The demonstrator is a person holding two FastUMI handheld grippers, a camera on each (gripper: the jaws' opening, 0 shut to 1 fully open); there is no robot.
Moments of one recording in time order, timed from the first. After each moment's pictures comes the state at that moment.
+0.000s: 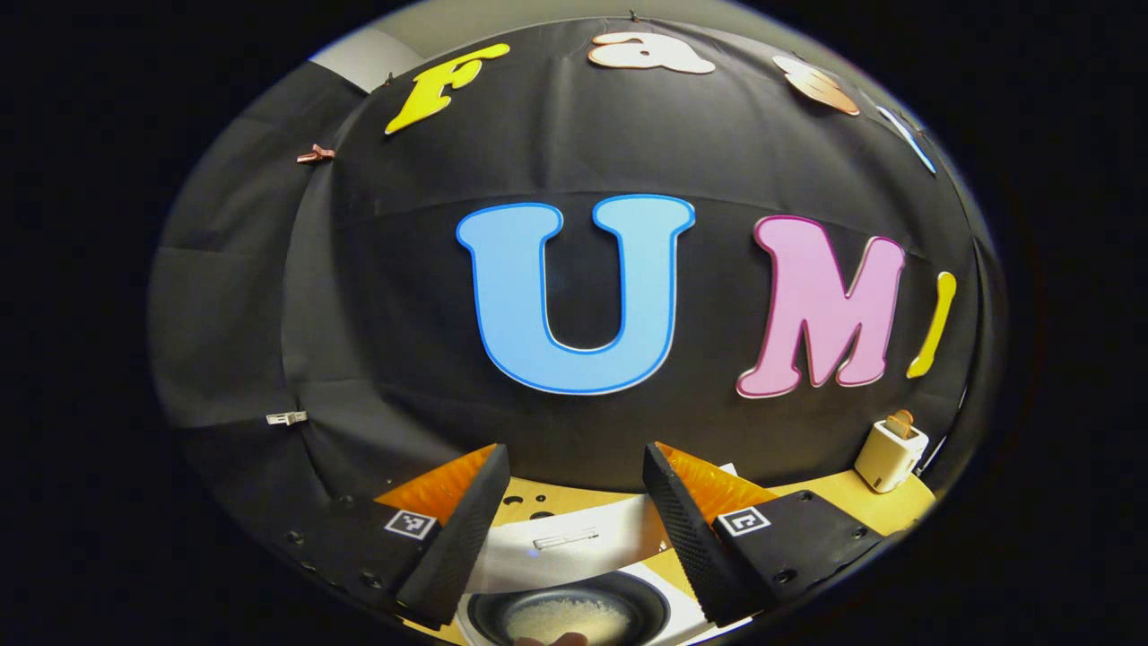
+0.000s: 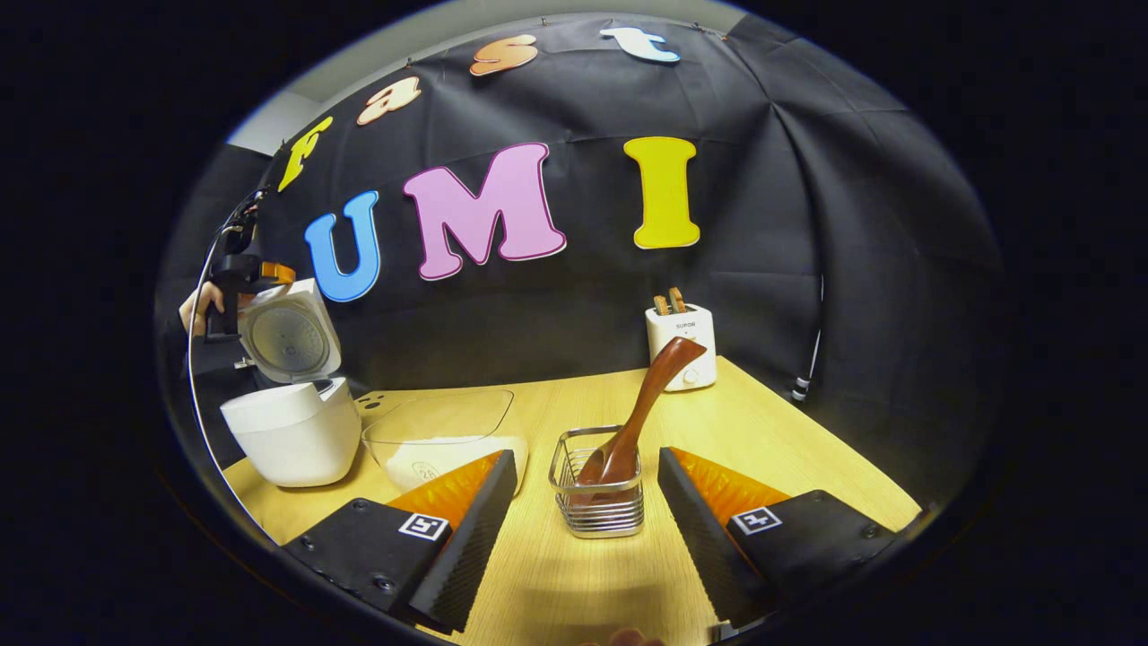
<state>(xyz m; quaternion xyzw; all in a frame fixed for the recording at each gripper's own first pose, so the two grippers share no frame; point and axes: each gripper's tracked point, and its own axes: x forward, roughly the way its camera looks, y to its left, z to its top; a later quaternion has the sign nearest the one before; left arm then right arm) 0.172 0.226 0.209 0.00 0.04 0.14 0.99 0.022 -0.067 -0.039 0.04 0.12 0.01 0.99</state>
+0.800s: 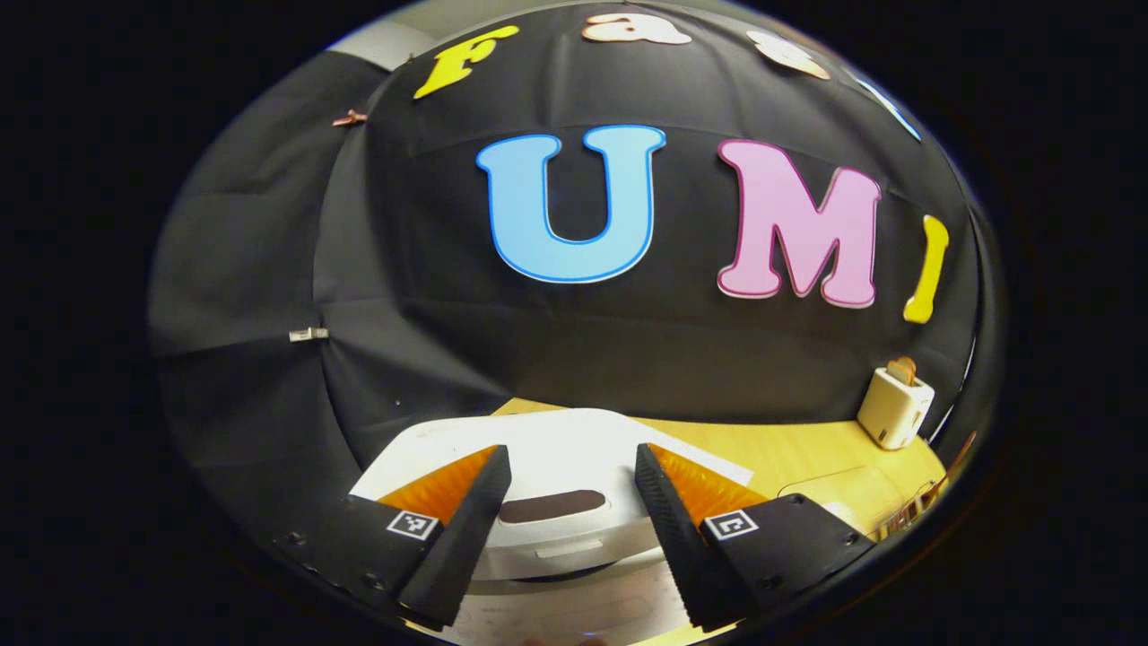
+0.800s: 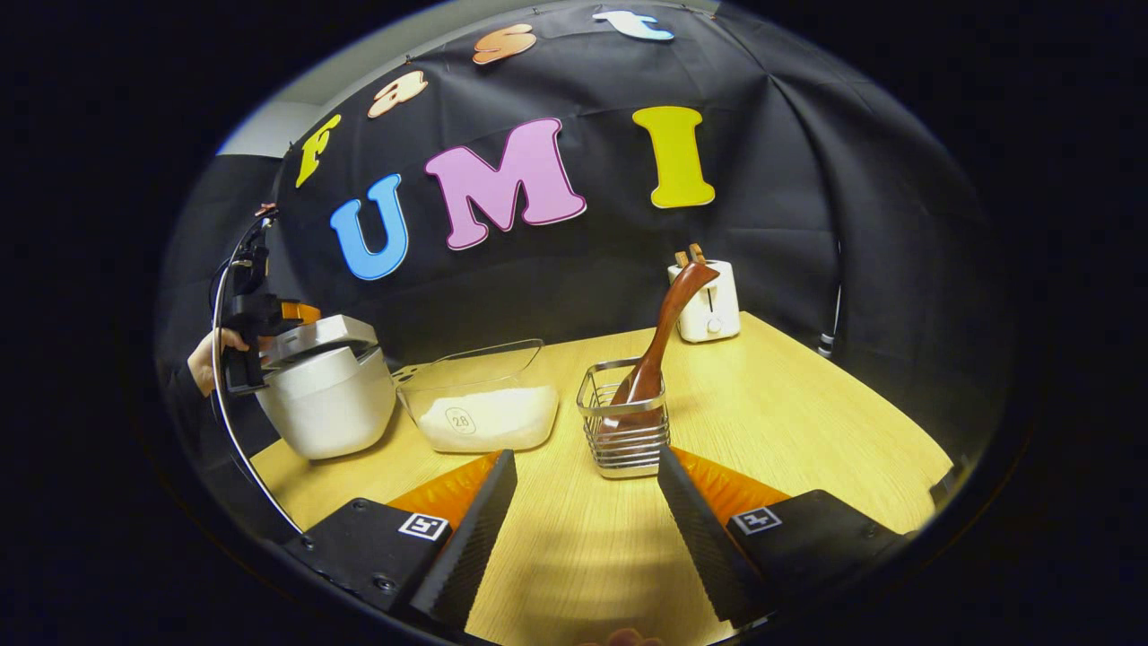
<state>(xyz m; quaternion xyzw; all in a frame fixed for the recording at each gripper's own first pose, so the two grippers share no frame) 0.115 0.176 0.074 -0.02 0.12 0.17 0.98 -0.022 -0.055 -0.084 0.07 0.17 0.05 0.98</state>
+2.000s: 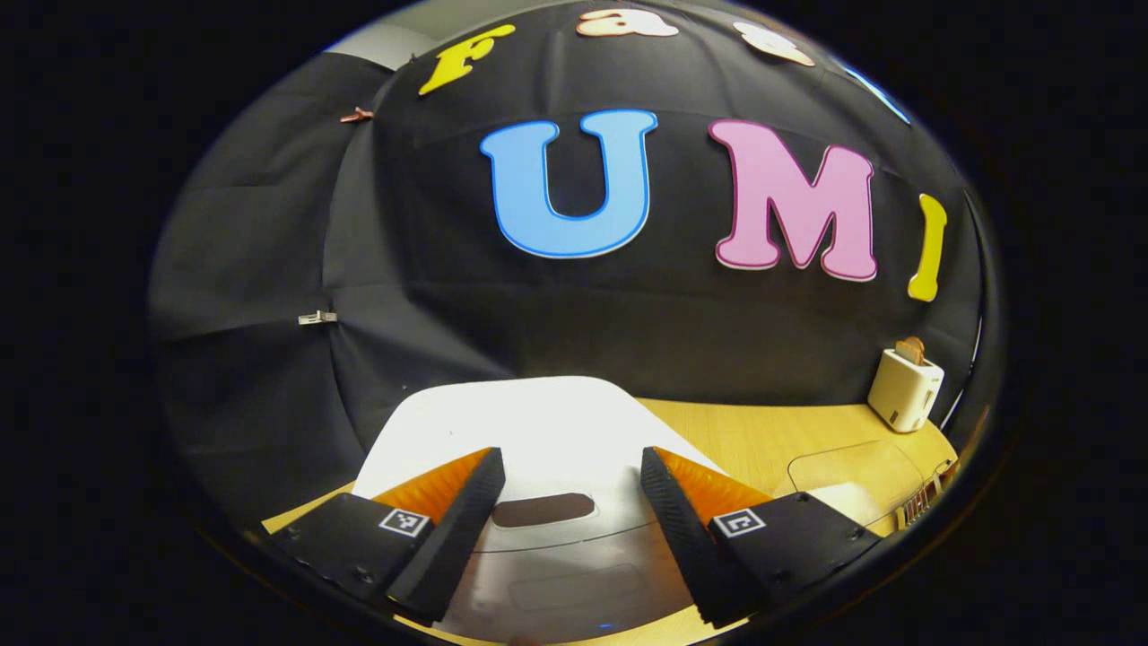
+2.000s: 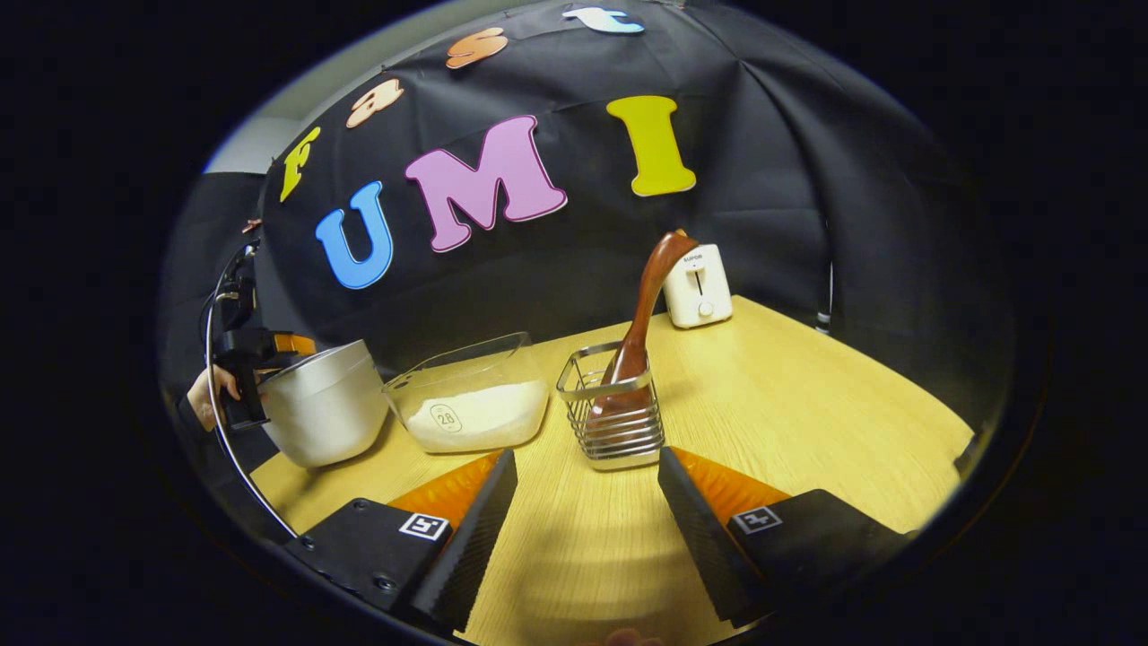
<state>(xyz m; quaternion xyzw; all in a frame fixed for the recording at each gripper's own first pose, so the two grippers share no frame) 0.101 0.161 0.049 -0.02 0.09 0.19 0.98 -0.006 -0.066 -0.097 0.09 0.16 0.04 0.98</state>
